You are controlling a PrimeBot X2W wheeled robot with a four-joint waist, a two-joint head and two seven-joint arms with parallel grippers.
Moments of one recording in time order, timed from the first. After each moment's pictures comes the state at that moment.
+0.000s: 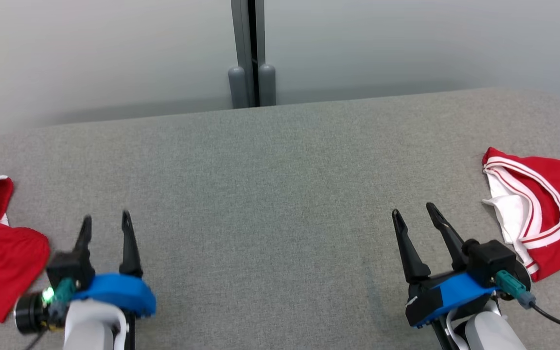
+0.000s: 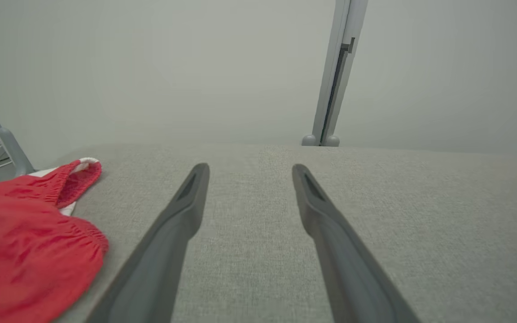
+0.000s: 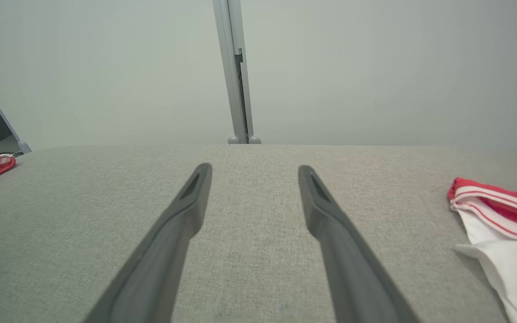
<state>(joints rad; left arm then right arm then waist) -0.27 0.07 0.06 0.54 -0.10 -0.05 -0.26 -0.22 -0.05 0.13 0.35 0.15 0.13 -0.26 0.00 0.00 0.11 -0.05</state>
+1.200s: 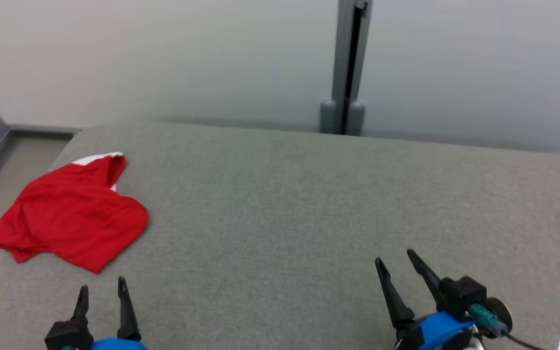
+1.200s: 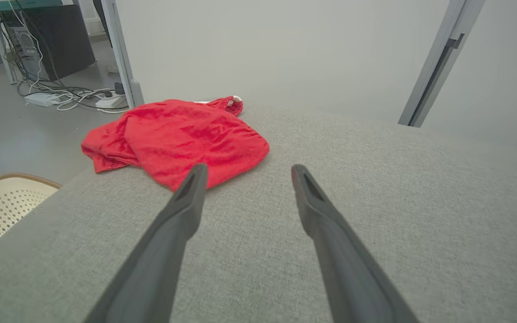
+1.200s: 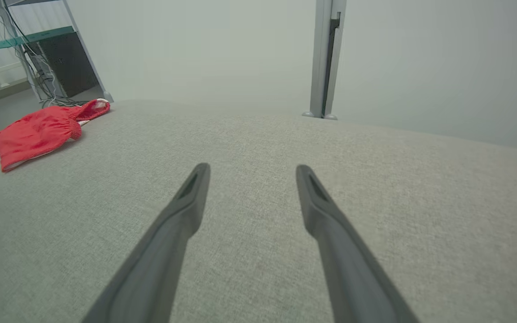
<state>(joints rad) 0.00 0.05 0.07 0.42 -0.14 0.02 -0.26 -0.14 -0.05 0.19 0.45 0.13 0.13 -0.26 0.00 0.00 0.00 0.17</state>
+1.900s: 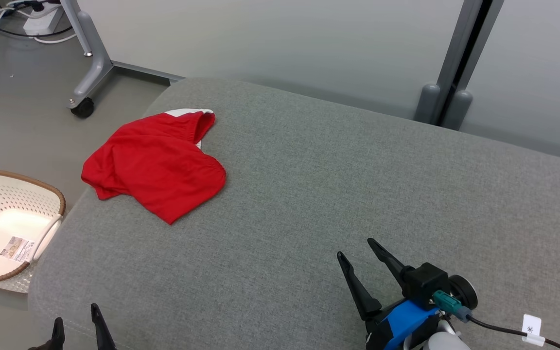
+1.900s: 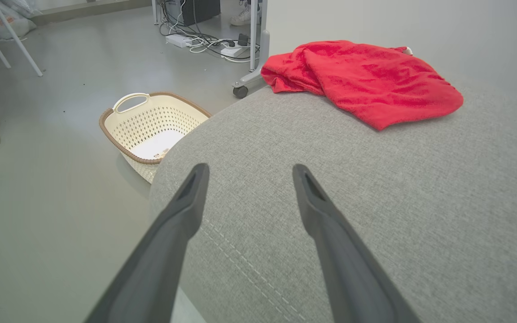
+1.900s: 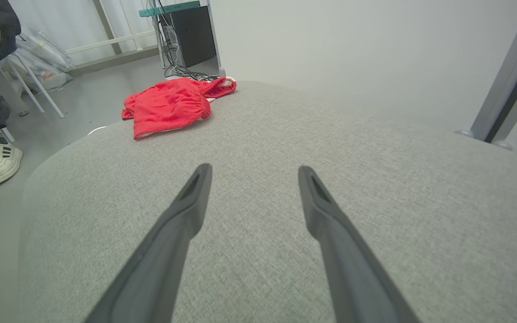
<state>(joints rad) 0.04 0.05 0.15 0.46 -0.20 0.06 -0.26 -0.22 -0.05 0.34 0.48 0.15 0.13 -0.26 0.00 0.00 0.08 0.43</state>
